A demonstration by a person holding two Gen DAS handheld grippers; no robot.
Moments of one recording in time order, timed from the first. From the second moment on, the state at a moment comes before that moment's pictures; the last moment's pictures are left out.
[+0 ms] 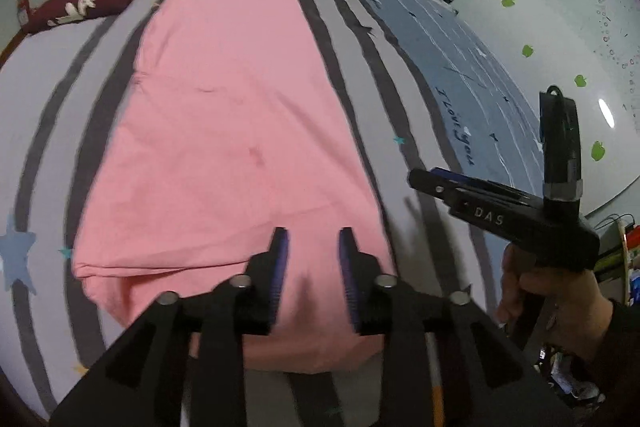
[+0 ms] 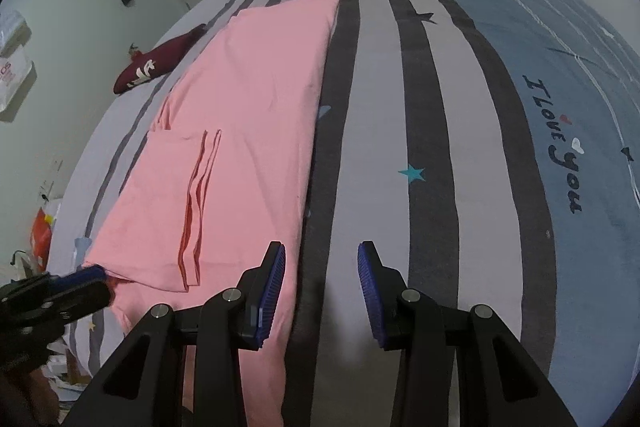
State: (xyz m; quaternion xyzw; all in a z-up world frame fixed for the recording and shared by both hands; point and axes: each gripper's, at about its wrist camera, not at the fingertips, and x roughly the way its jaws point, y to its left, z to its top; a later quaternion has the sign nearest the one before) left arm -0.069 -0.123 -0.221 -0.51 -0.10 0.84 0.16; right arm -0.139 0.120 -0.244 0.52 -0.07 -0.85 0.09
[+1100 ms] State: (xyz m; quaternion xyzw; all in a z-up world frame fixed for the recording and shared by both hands) left arm -0.304 -0.197 -0.281 -0.52 -0.08 0.84 0.13; right arm -0.239 0.001 -0.266 0.52 -0.08 -0.84 0.13
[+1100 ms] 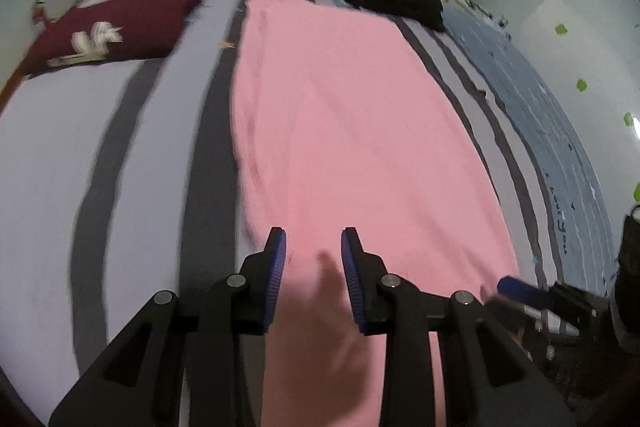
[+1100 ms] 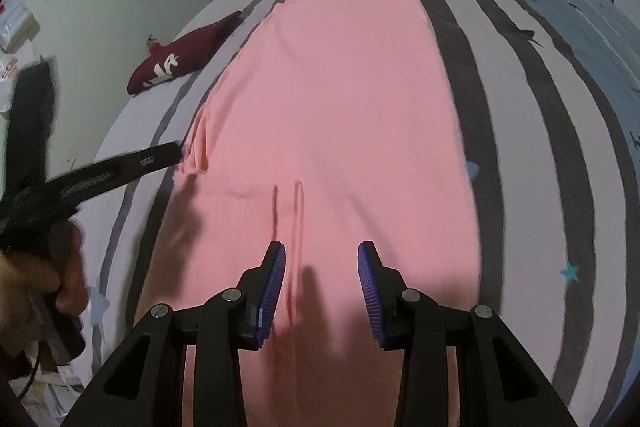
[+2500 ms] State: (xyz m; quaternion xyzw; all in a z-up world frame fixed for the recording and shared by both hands) left arm -0.371 -0.205 -0.279 -0.48 -0.03 0.88 0.02; right arm -0.378 0.042 -0.294 0.49 -0.06 -0.86 0.13
